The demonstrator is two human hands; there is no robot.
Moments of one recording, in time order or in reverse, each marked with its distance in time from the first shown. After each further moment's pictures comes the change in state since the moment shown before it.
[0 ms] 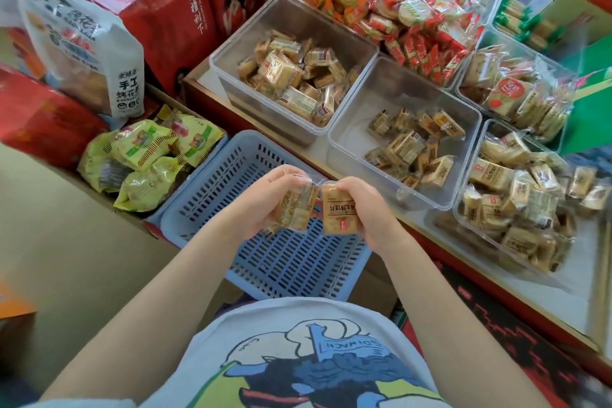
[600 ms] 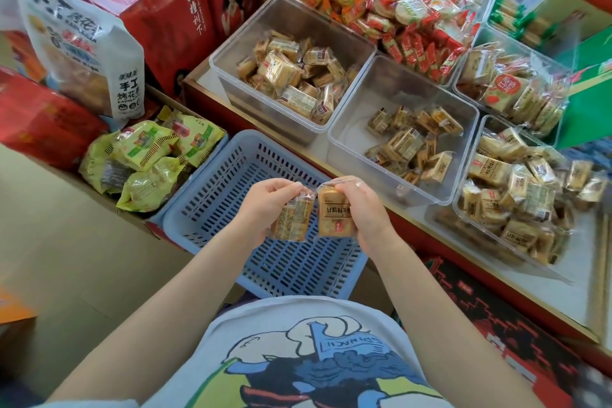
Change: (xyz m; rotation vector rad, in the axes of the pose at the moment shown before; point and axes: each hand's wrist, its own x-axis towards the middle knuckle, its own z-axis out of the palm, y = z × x) left_hand 0.000 -0.027 0.004 0.005 0.236 0.049; right_hand -0.011 0.009 0.015 0.021 0.135 -0.031
